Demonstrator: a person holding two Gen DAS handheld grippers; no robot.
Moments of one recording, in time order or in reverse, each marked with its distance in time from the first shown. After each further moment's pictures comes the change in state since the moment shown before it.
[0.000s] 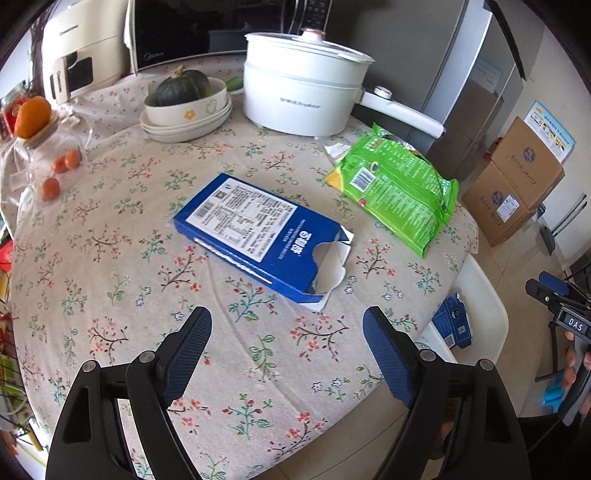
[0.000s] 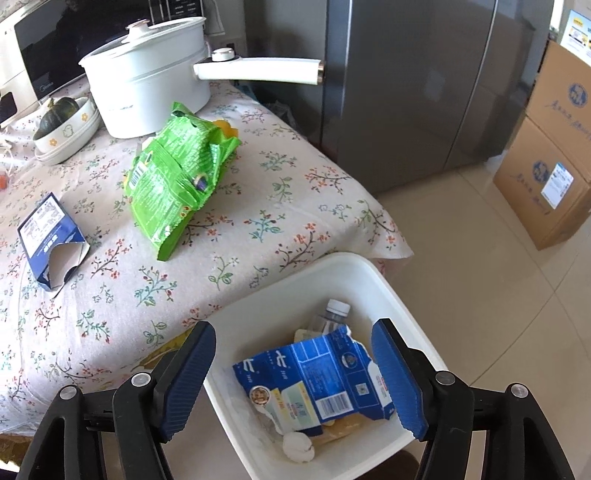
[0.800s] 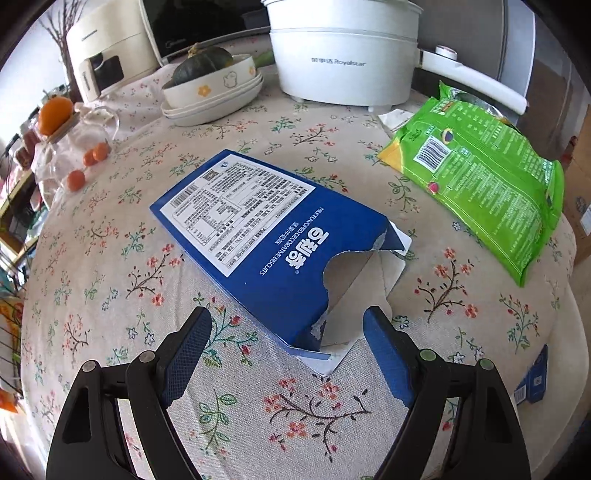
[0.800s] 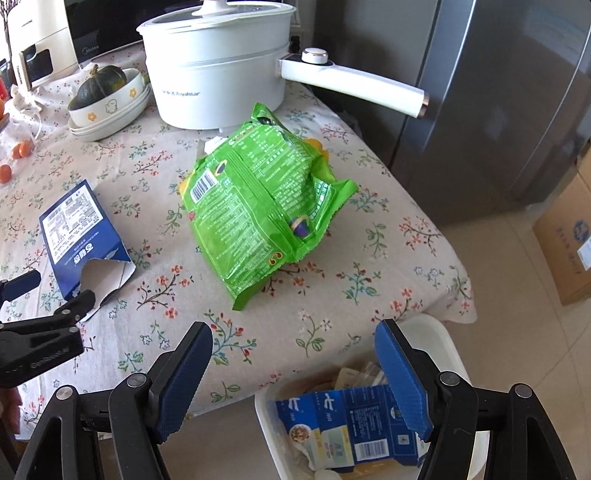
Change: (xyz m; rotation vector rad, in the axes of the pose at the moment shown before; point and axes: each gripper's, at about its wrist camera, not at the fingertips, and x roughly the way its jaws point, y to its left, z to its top) left arm 0.110 -0.049 -0.001 -0.079 -0.025 0.348; right arm 0.036 0.078 0.050 -0.161 0.025 0.041
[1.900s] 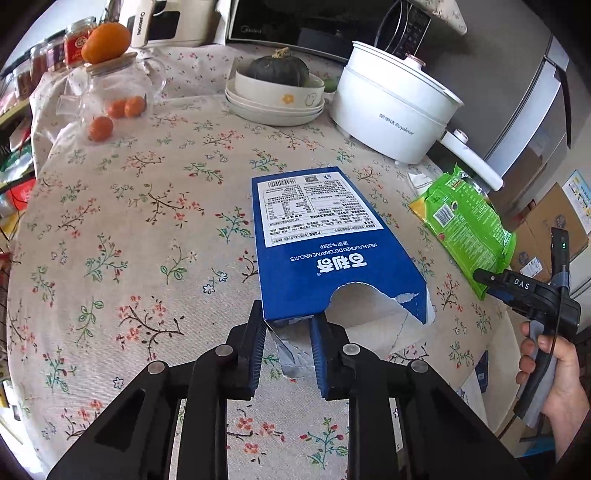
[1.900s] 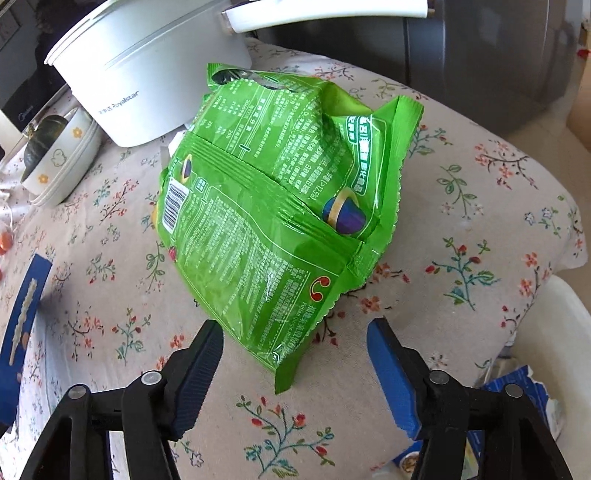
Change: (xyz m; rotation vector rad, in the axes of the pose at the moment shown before) left arm -0.034 0.157 -0.008 -0.142 -0.013 -0.305; right arm 0.111 0.004 0.017 0.355 0.058 0.153
